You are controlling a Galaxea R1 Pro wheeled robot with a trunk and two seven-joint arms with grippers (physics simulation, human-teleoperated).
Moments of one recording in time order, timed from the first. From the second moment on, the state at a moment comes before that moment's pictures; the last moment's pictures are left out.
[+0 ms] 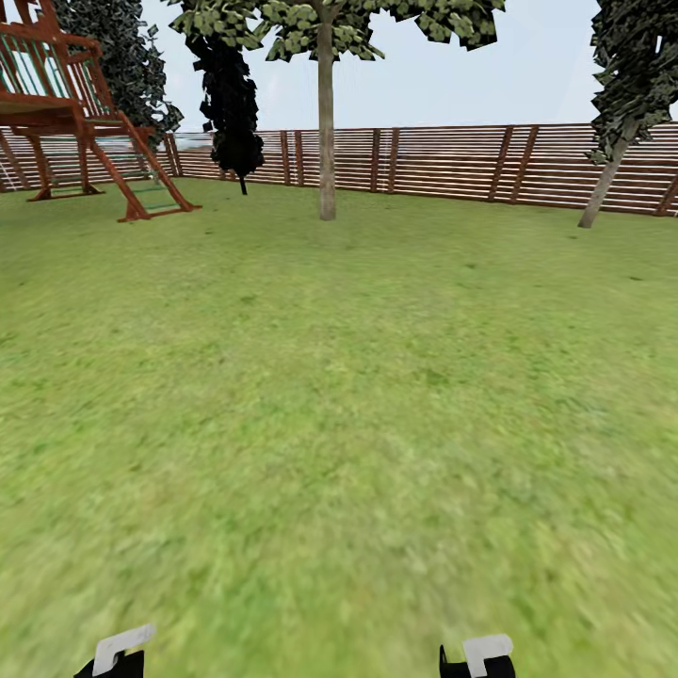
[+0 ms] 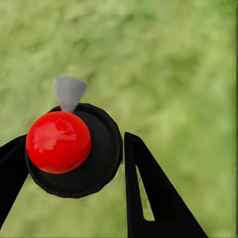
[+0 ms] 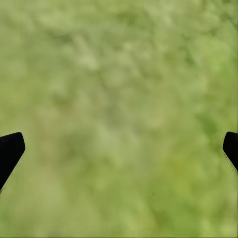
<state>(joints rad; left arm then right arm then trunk) -0.37 0.16 0.37 -0.19 -0.11 -0.34 0.09 -0.40 0.03 0.10 -0.03 0.18 -0.52 -0.33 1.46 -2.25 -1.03</state>
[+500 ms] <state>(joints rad) -0.37 0.16 0.37 -0.19 -0.11 -0.34 0.09 -0.40 0.03 0.10 -0.03 0.18 -0.52 -0.33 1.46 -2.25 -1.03</state>
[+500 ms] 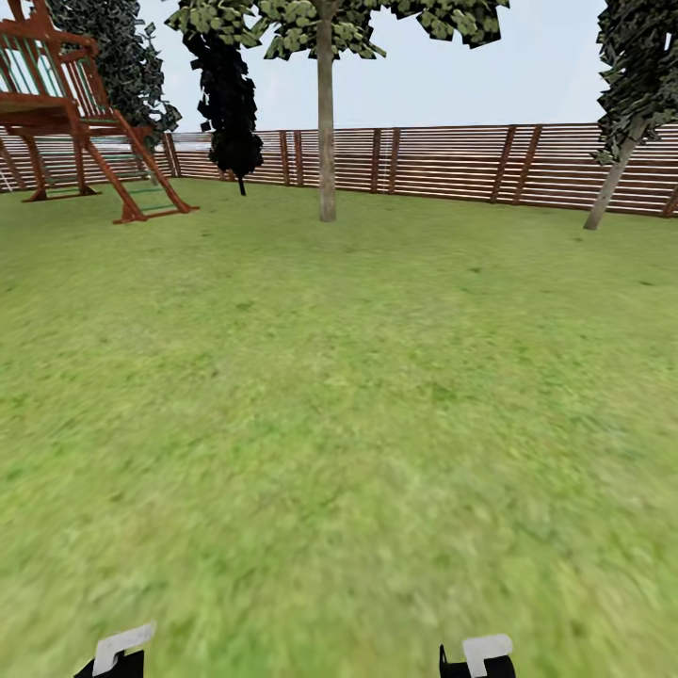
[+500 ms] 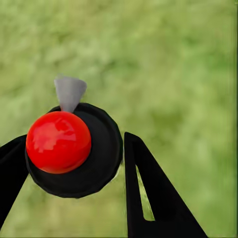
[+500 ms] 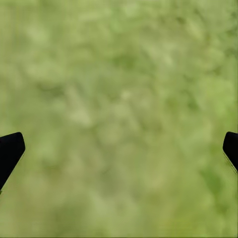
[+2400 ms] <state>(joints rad) -0.37 0.17 0.37 -0.19 -0.11 -0.34 0.09 -0.40 0.03 0.10 -0.03 0.18 -0.52 -0.33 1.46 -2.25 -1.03</state>
